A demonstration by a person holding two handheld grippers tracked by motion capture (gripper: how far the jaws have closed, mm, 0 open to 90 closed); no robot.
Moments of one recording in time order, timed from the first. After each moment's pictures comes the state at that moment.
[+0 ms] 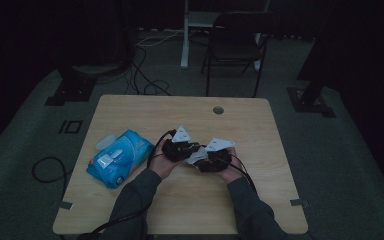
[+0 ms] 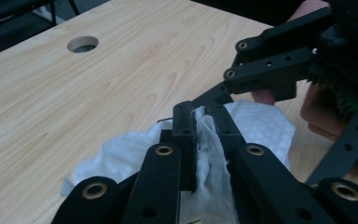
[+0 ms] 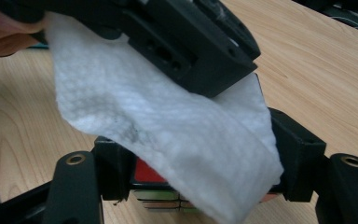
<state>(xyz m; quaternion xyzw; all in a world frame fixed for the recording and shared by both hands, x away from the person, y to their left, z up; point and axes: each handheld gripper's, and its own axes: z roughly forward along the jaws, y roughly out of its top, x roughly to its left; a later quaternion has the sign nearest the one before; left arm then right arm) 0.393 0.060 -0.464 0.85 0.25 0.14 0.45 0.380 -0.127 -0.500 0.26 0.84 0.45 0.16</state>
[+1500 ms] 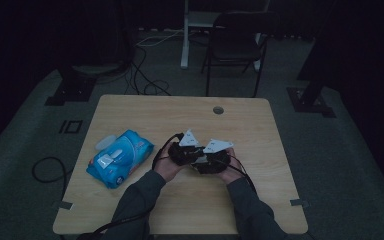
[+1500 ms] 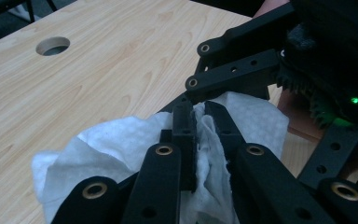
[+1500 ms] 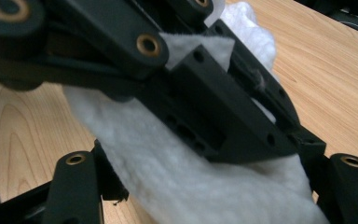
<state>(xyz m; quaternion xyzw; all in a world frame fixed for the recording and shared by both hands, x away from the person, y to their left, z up) 0.384 0.042 -0.466 0.86 0.22 0.12 0.45 0.376 -0.124 -0.499 0.24 0.84 0.45 0.16</state>
